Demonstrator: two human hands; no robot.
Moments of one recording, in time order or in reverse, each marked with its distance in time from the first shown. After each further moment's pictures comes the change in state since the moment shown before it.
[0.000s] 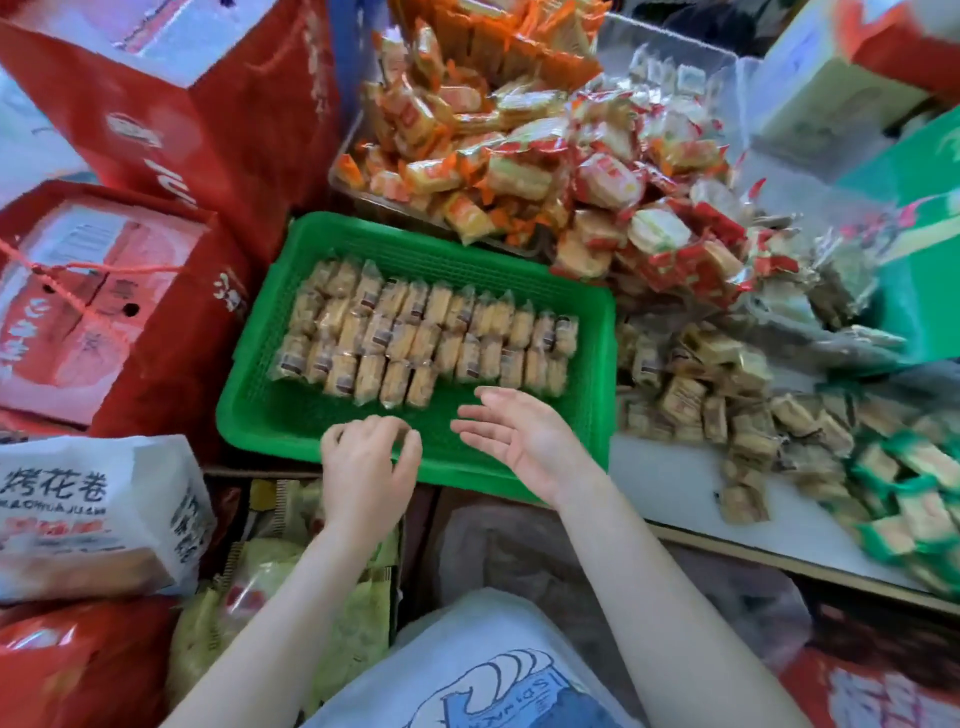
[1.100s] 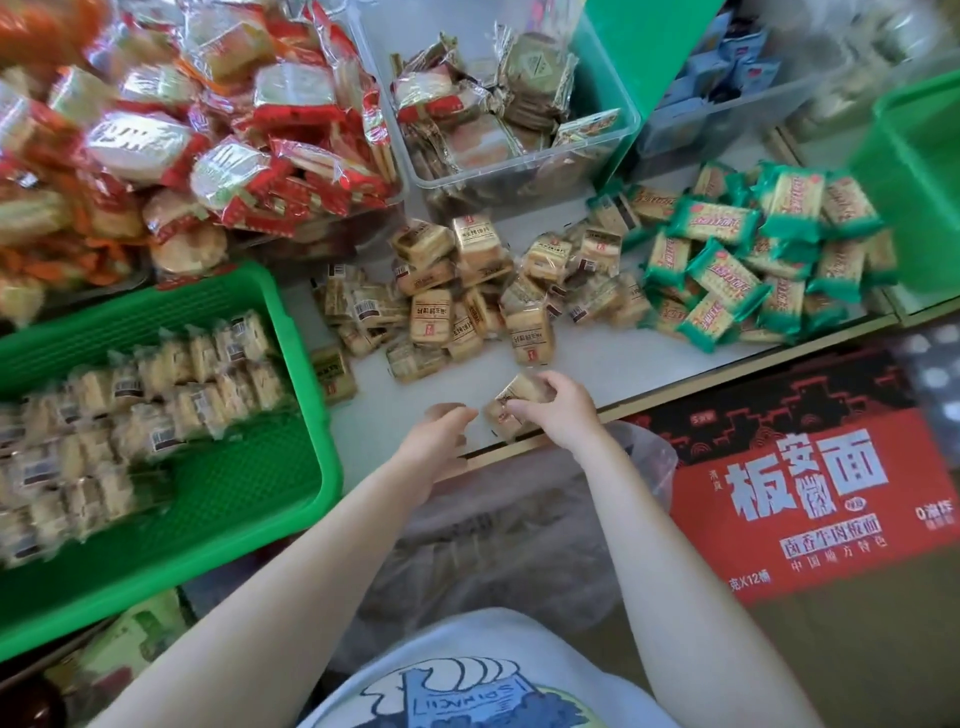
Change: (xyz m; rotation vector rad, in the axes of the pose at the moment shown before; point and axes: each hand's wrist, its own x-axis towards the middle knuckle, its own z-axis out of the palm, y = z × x) left_hand -0.017 0.289 0.199 -0.522 -0.958 -0.565; right_hand -0.035 0.028 -0.366 -0.499 0.628 -0.097
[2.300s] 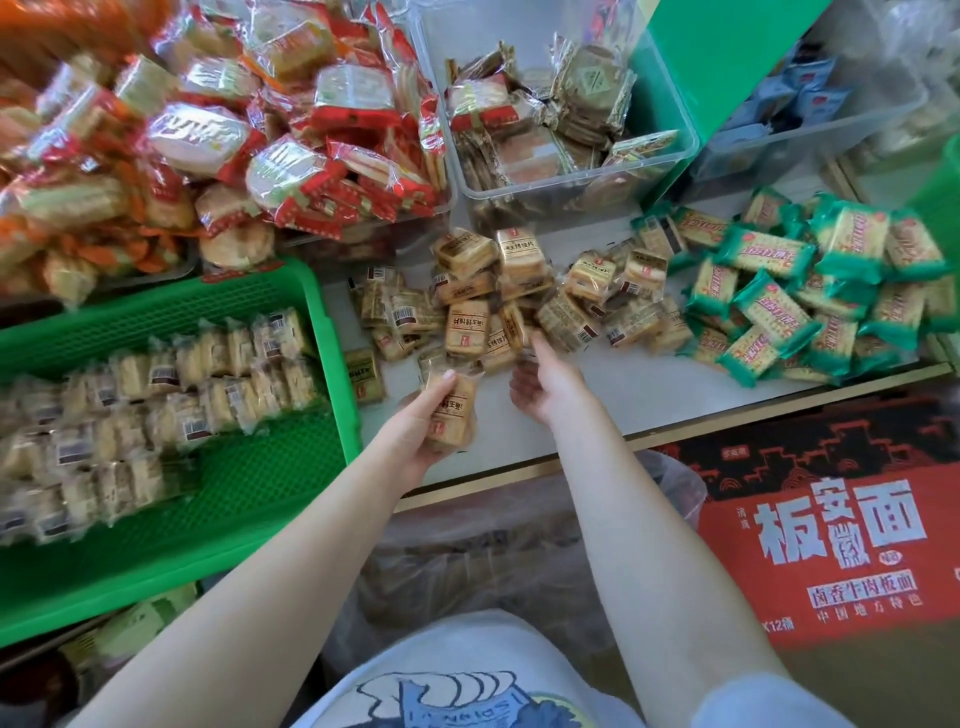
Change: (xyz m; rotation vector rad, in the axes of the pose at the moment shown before) left_hand 0.021 0.010 -0.049 -0.510 -0.056 -0.030; right_hand 0.051 -0.069 0.036 0.774 -0.011 0.482
